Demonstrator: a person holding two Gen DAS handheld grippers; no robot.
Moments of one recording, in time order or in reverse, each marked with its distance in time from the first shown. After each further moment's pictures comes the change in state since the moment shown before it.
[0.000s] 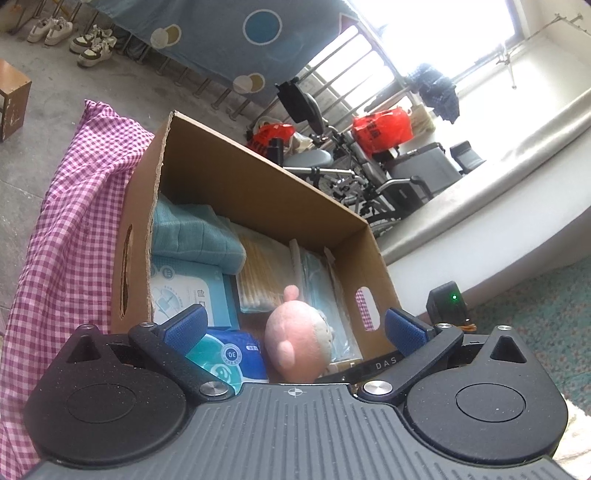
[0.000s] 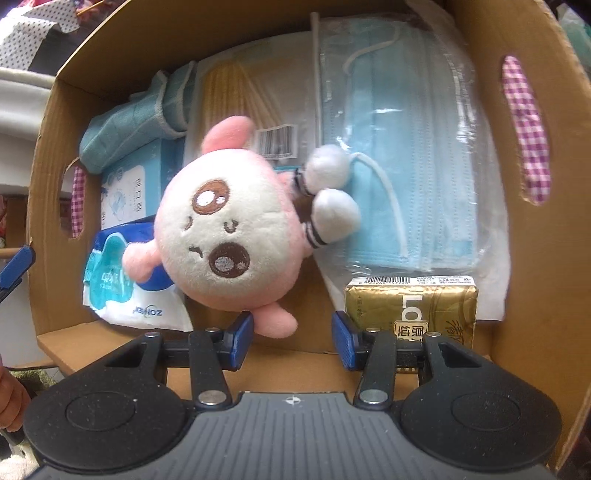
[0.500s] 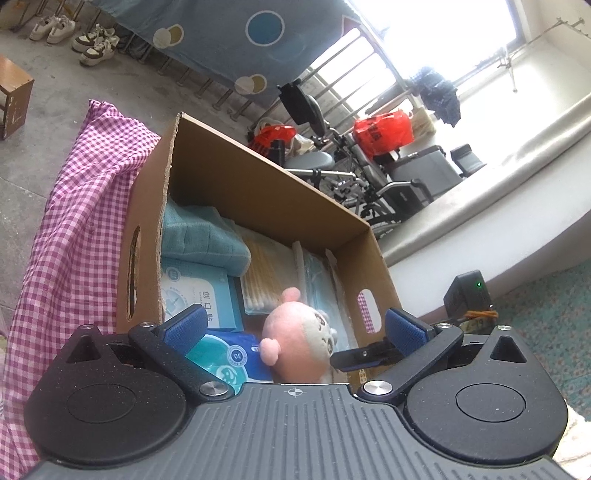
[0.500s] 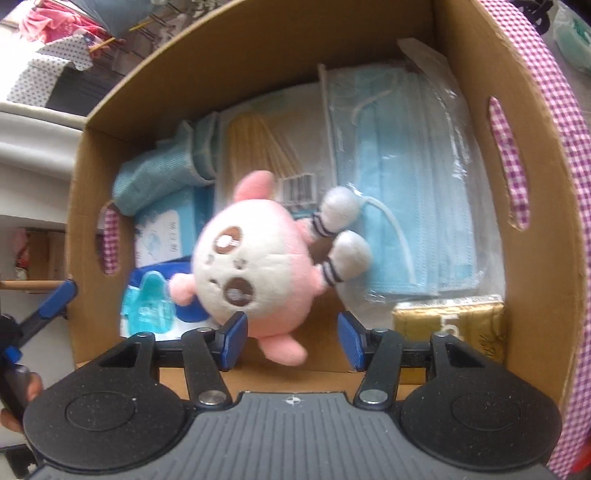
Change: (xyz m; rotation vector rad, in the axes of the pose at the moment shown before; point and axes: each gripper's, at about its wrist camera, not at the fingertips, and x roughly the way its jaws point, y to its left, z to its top) left arm -0.007 0.004 0.001 -0.009 -0.008 0.000; right arm -0.030 0.007 0.006 0.027 -0.104 0.119
